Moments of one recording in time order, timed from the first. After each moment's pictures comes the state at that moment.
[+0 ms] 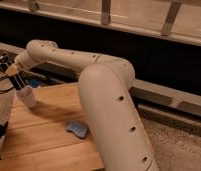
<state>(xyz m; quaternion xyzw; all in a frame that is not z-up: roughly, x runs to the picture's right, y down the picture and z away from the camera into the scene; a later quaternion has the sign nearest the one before) -0.440 -0.104 0.739 -0.28 -0.39 0.31 0.82</state>
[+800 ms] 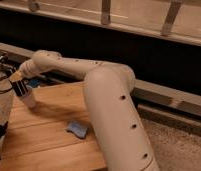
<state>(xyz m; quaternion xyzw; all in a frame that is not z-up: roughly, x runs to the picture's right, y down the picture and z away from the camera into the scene) -0.443 -0.077 0.774 -0.30 -0.40 0.34 0.79</state>
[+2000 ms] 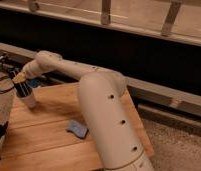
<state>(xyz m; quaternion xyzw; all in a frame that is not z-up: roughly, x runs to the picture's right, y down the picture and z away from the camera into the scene) -0.447 -0.071 0.809 -0.32 -0.40 0.33 0.79</state>
